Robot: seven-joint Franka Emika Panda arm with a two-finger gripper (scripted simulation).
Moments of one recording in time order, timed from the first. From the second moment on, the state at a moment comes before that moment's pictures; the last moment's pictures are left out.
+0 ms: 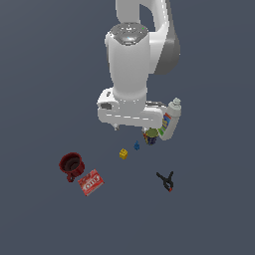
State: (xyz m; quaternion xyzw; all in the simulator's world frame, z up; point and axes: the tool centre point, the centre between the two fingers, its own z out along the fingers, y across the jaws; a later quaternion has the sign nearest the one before) arm 0.023 0.010 0.245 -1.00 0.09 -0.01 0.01
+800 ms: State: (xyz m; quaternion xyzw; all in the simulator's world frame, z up) arm 0.012 -0.015 0.094 -0.97 0.25 0.00 0.00
